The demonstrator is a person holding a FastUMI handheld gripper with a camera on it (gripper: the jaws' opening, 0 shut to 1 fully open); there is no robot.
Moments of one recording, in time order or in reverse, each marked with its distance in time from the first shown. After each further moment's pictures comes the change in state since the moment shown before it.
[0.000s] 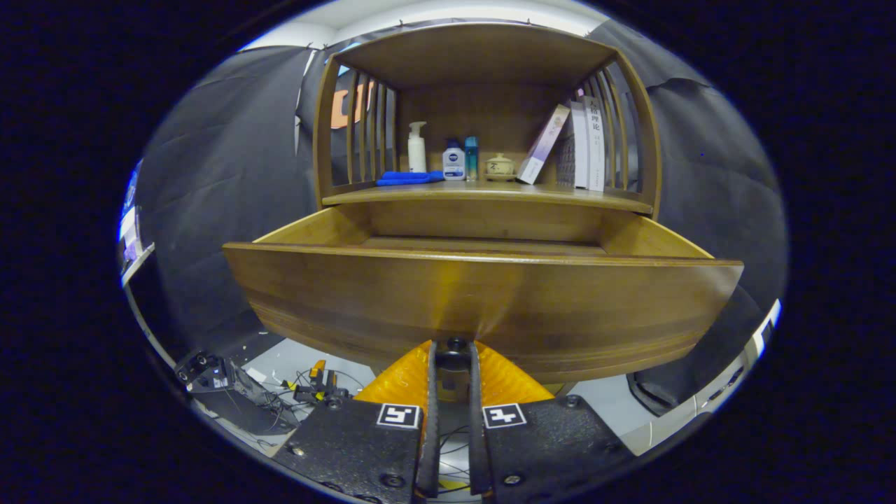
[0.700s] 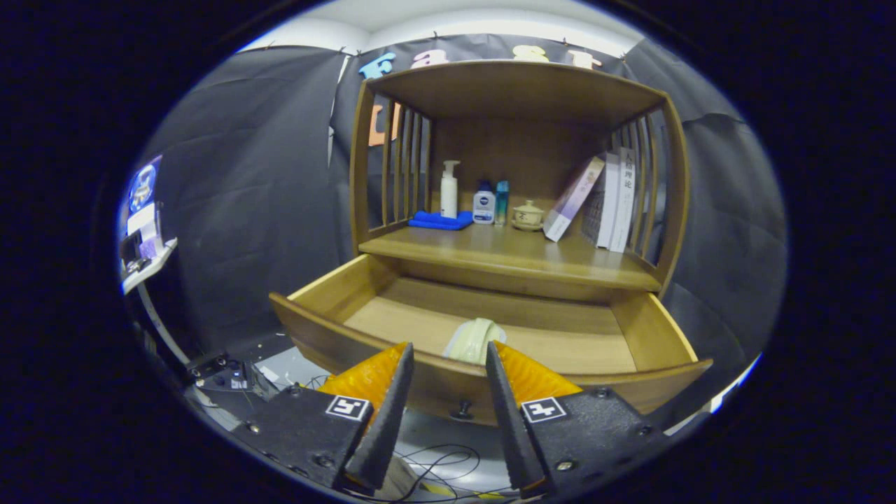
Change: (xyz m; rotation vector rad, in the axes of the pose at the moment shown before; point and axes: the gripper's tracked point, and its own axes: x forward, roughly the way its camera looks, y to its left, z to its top) arm -0.034 0.018 0.103 -0.102 -0.062 0.095
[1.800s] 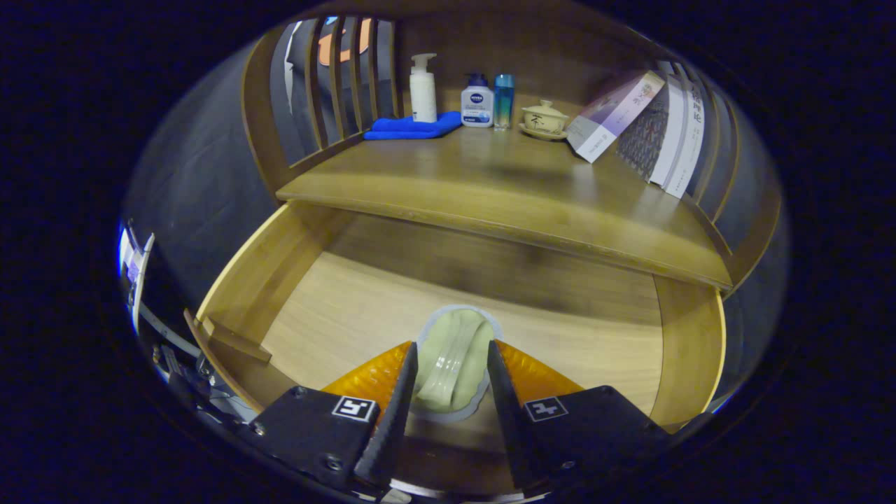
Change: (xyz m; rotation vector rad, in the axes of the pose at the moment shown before) arm 0.130 -0.041 -0.019 0.045 0.506 -0.020
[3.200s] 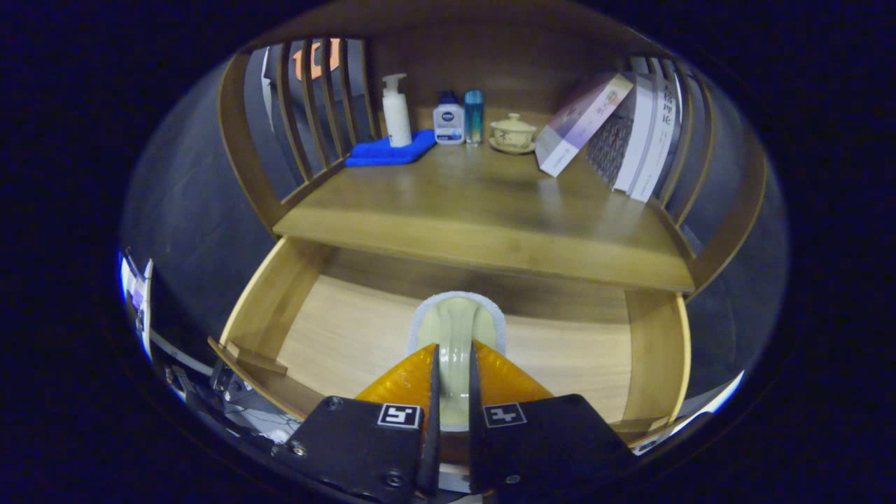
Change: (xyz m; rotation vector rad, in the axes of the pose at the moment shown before) arm -0.061 -0.017 0.033 0.073 -0.039 -0.018
